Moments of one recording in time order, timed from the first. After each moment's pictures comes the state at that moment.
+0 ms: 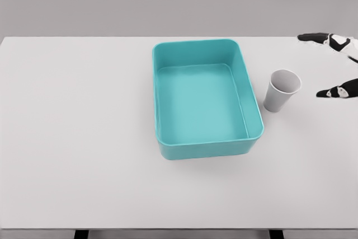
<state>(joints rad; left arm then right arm) -0.01 0.00 -0.14 -0.10 0.04 0.03 -0.05 -0.21 -0.98 0.09 -1.61 -0.35 -0.56 0.59</state>
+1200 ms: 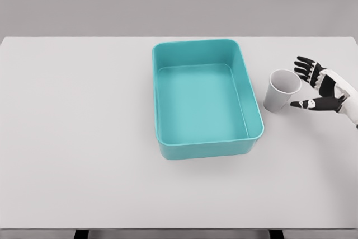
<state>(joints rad) -0.01 0.00 -0.14 -0.10 0.04 0.03 -0.05 -0.22 -0.58 0.03 -1.23 -0.47 -0.09 0.61</state>
